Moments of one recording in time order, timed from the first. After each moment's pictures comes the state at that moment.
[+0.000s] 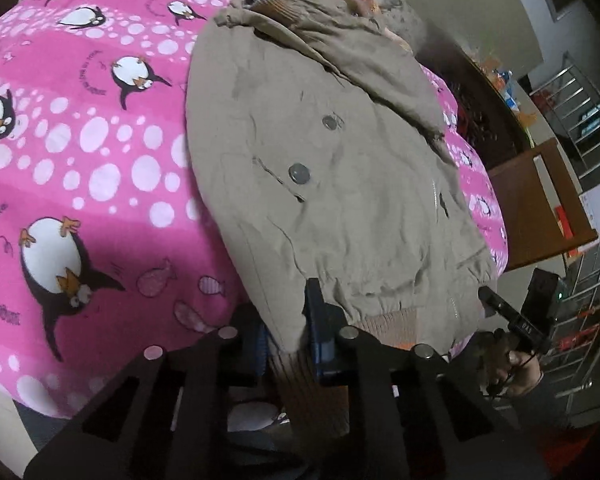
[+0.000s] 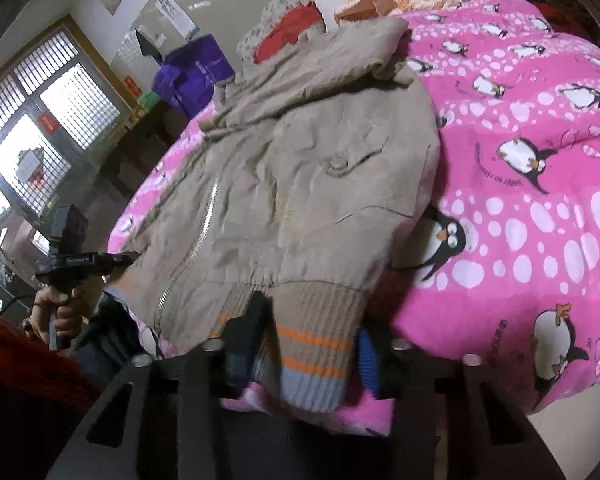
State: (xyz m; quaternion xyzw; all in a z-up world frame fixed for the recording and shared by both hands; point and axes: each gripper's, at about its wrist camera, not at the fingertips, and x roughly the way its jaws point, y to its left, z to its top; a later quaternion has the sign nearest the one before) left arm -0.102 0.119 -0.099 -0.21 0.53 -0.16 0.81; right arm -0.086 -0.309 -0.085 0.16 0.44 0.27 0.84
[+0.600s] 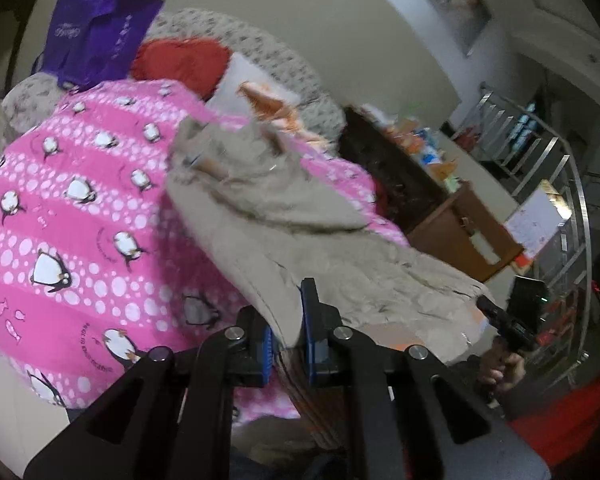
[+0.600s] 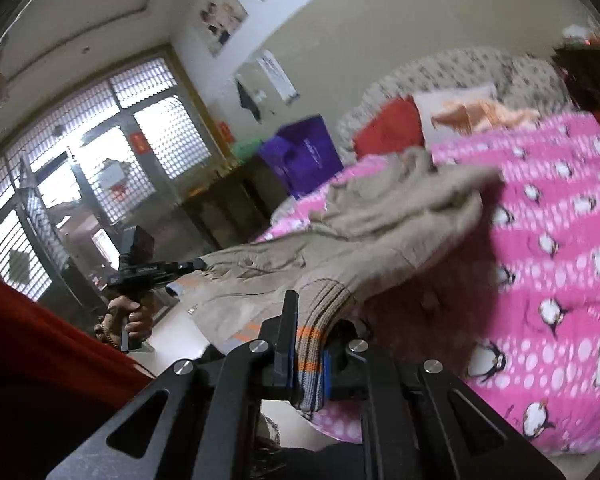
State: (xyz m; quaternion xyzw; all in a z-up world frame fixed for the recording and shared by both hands) left arm -0.163 0.166 0.058 -0.23 0.34 -0.24 0.88; right arm -0.148 -0.316 0.080 0.16 0.27 0.39 0.87
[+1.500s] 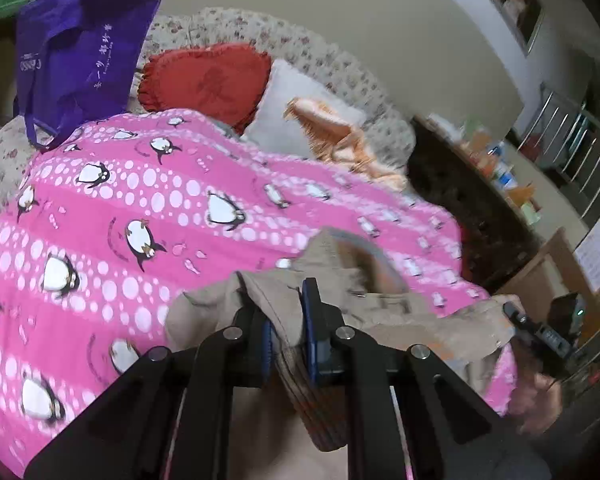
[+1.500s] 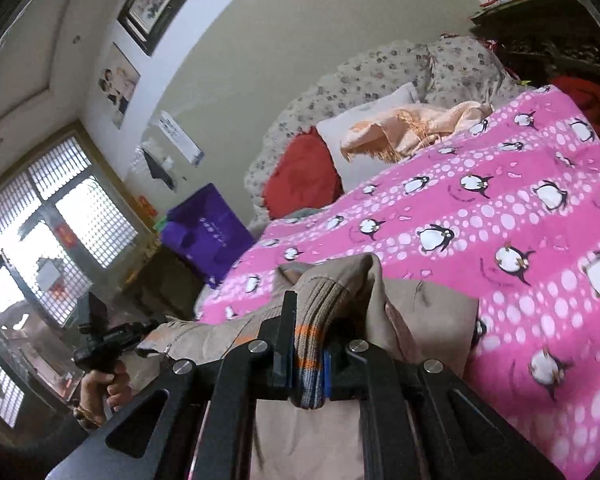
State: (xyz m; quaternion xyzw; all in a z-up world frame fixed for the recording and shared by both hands) left arm 0.146 0.146 0.021 -0.18 0.37 -0.14 0.90; right arm 0.142 -0.323 0.030 0.26 0.29 0.24 0.89
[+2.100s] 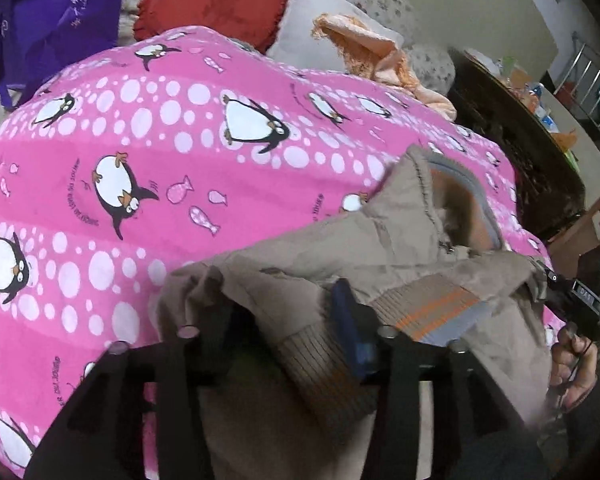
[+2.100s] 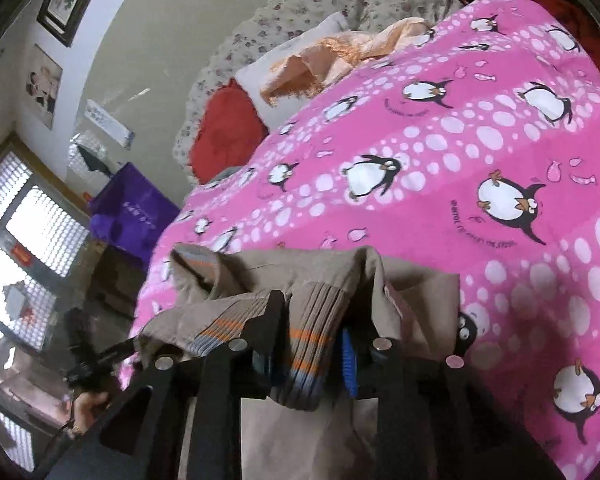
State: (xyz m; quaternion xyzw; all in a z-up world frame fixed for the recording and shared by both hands) left arm 0.206 0.125 -0.062 -0.12 0.47 -0.13 0.86; right arm 0.206 -0.325 -0.051 0.29 0.39 0.20 0.85
